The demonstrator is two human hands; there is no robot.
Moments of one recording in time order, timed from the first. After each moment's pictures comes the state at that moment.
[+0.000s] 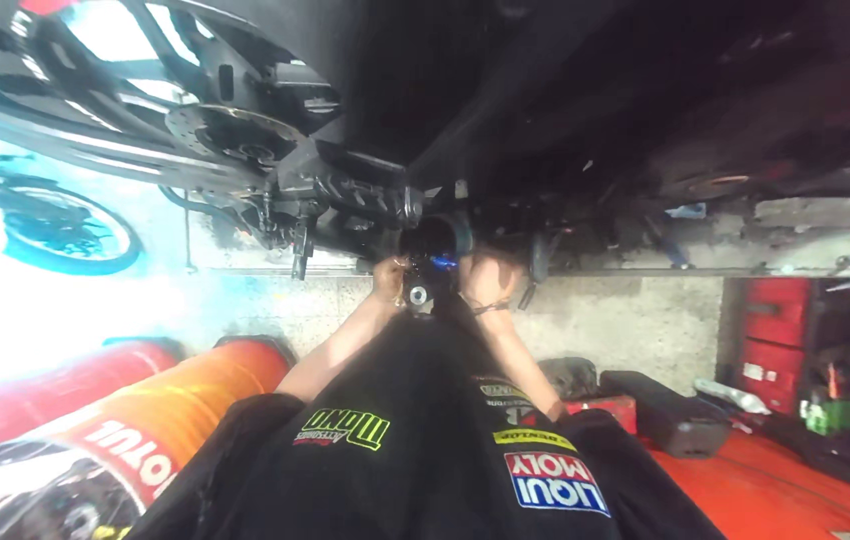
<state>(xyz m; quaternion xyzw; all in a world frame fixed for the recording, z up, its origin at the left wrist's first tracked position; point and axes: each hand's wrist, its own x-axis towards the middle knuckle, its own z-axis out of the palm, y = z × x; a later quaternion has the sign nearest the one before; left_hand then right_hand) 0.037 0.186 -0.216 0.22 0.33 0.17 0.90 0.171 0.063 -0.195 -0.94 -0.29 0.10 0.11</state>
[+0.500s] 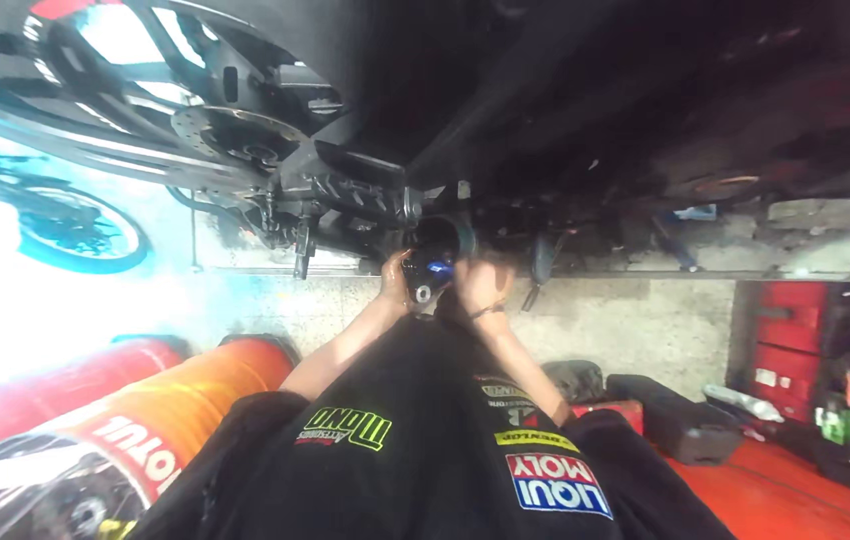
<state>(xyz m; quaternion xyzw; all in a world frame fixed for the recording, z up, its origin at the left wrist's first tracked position) 0.053 0.182 -0.225 0.11 0.37 0.15 0.91 0.163 0.061 -0.201 -0.93 -0.30 0.16 0.13</state>
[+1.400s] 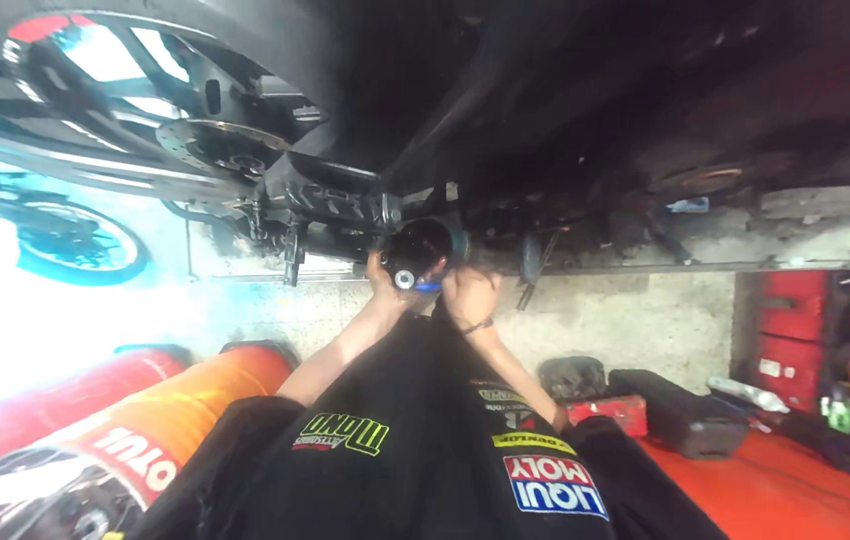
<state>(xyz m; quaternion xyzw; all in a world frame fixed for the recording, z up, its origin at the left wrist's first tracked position) 0.069 0.183 -0.215 0.00 0.30 0.23 0.93 0.157 0.042 -0.214 -0.91 -0.33 0.05 0.23</state>
